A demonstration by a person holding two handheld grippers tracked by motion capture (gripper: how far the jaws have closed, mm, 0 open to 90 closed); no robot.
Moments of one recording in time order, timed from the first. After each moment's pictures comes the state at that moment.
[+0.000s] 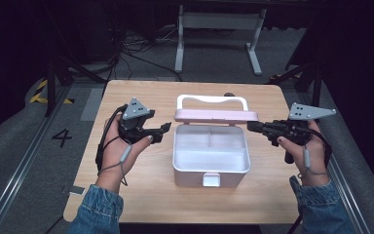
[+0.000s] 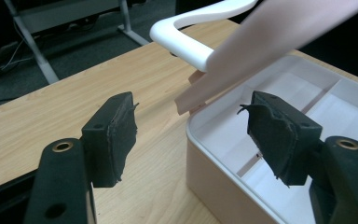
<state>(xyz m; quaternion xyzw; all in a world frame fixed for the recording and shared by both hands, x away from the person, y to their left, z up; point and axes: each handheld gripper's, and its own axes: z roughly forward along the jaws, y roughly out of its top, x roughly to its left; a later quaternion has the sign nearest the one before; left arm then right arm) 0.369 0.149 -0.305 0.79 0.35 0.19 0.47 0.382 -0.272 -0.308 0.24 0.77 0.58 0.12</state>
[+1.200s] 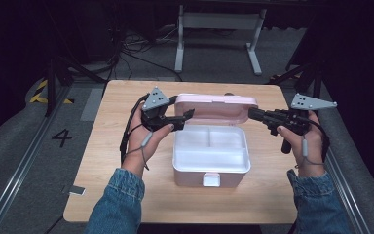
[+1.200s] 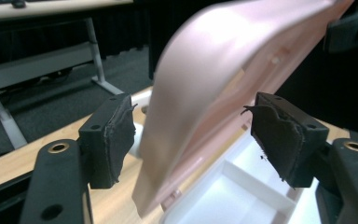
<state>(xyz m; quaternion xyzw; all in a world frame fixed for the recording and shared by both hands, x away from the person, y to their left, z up) 0.412 0.104 -0.310 0.75 0.30 0.20 0.56 0.404 -0.278 -0.307 0.26 0.74 0.60 0.13</state>
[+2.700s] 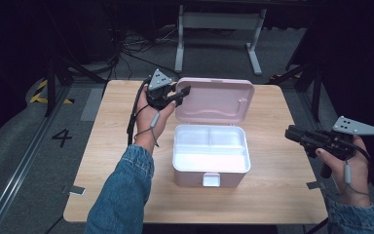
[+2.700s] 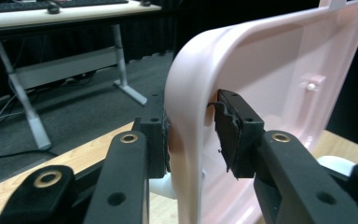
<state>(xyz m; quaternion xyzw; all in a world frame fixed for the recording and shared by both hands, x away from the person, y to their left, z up) 0.469 0.097 -0.306 0.74 0.33 0.22 0.54 0.343 -0.362 -0.317 0.34 0.74 0.55 0.19</state>
